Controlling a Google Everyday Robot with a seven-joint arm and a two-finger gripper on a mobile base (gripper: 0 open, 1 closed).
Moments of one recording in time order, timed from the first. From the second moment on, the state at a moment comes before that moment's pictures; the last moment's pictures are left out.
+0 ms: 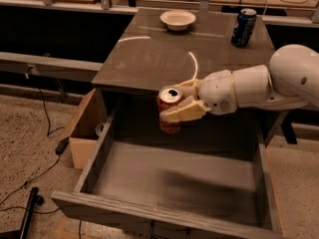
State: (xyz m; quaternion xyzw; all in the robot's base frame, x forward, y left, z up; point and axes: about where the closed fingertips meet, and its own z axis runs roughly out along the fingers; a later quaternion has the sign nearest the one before) arm 0.519 -0.034 0.871 -0.55 0.63 0.34 0.44
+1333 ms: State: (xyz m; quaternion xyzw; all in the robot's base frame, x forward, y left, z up) arm 0.478 -0.040 0.756 -0.53 0.64 0.34 0.44
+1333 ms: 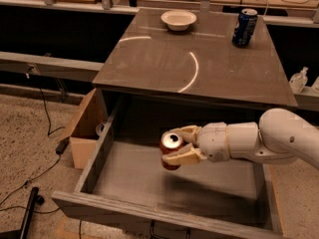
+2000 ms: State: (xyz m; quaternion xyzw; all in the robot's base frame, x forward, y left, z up) arm 0.482 -0.039 0.688 -0.52 0.65 0.34 0.44
